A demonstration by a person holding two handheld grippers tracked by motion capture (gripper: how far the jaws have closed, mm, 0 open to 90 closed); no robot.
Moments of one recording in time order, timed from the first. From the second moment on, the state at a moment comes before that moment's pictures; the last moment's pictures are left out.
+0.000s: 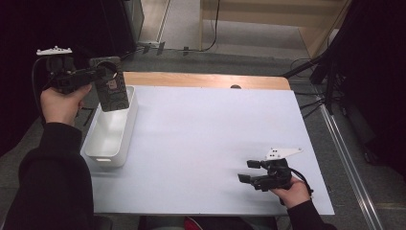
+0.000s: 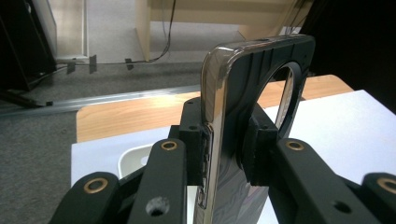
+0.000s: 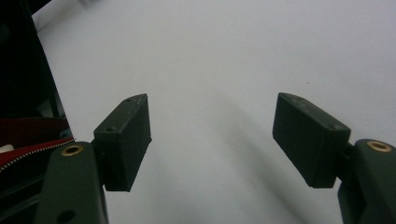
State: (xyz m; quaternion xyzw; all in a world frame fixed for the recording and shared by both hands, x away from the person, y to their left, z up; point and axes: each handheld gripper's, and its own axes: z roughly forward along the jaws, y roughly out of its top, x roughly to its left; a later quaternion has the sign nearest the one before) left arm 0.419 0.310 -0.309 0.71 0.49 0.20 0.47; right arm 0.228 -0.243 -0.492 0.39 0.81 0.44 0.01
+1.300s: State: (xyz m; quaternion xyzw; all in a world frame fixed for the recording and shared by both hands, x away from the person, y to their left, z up) left arm 0.467 0.325 -0.347 0.69 0.51 0.22 0.47; right arm 0.230 -0.245 -0.492 0.40 0.80 0.45 0.01
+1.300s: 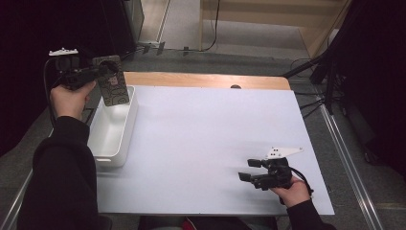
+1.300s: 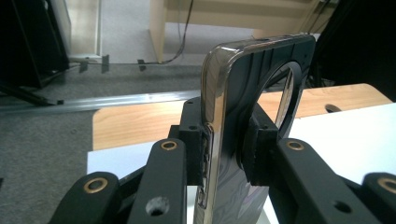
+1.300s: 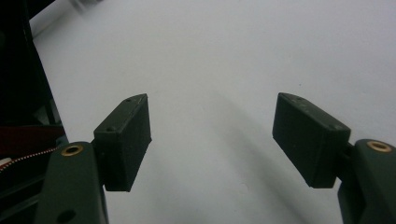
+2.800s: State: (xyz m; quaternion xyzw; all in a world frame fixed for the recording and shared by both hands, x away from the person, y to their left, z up) left arm 0.497 0.325 -0.403 0.69 0.51 0.21 0.46; right arm 0.231 -0.243 -0.492 0.40 0.80 0.45 0.01
